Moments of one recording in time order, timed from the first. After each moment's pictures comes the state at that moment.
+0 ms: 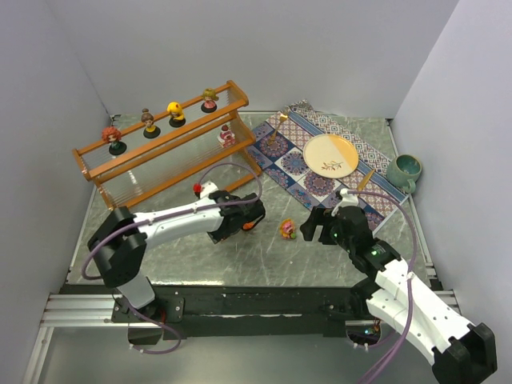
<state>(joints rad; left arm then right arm) -0.97 1.63 1.18 -1.04 -0.61 -1.63 0.48 0.67 0.40 -0.34 0.06 0.53</state>
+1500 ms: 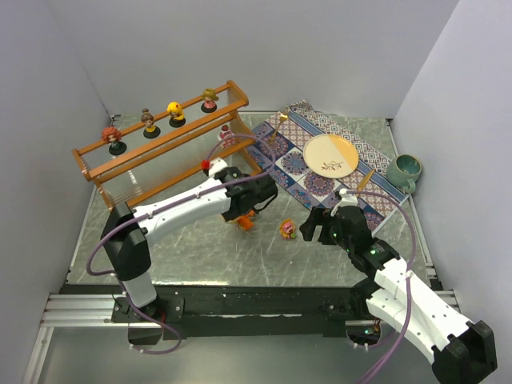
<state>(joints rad) -0.97 1.73 1.54 -1.29 -0.67 -1.59 0.48 0.69 0.40 -0.34 0.06 0.54</state>
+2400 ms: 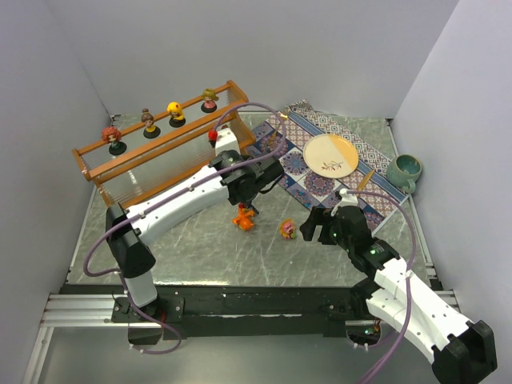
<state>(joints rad) -0.97 1.76 1.81 -1.34 -0.92 -1.35 0.48 0.69 0.40 -0.34 0.06 0.54</state>
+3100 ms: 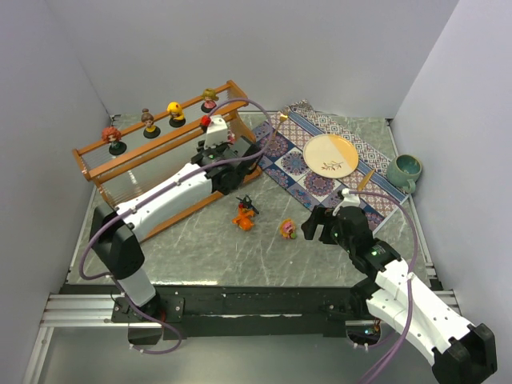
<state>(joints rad) -0.80 1.68 1.58 -0.89 -1.10 -0.87 0.48 0.67 0.40 -0.34 0.09 0.54</state>
